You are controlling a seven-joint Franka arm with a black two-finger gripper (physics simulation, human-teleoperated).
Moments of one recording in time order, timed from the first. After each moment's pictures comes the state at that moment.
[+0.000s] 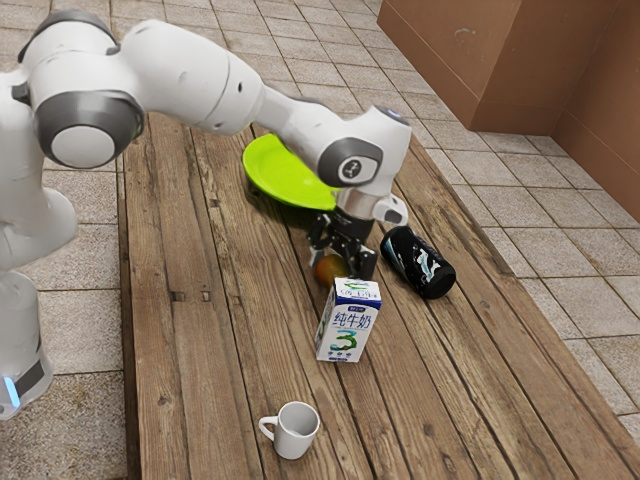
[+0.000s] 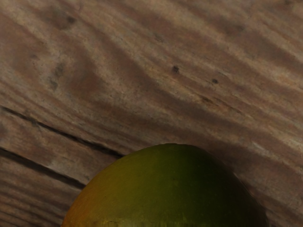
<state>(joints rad) -0.99 0.28 1.07 -1.92 -0.38 1.89 -0.21</state>
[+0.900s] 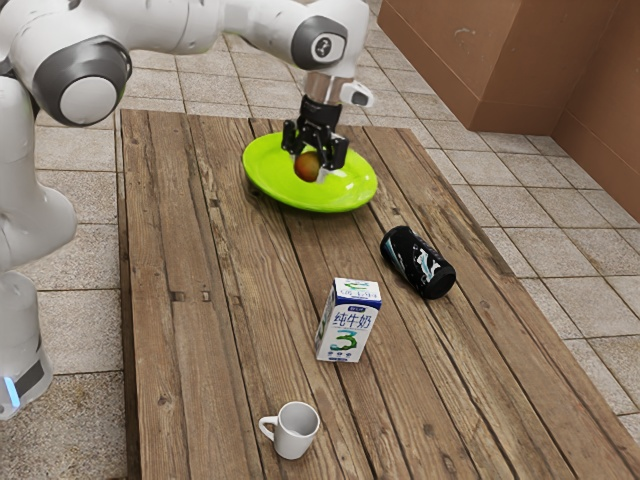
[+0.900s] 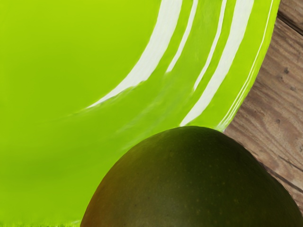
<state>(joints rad) -1.00 0.15 1.39 -1.76 -0.25 1.64 -0.11</state>
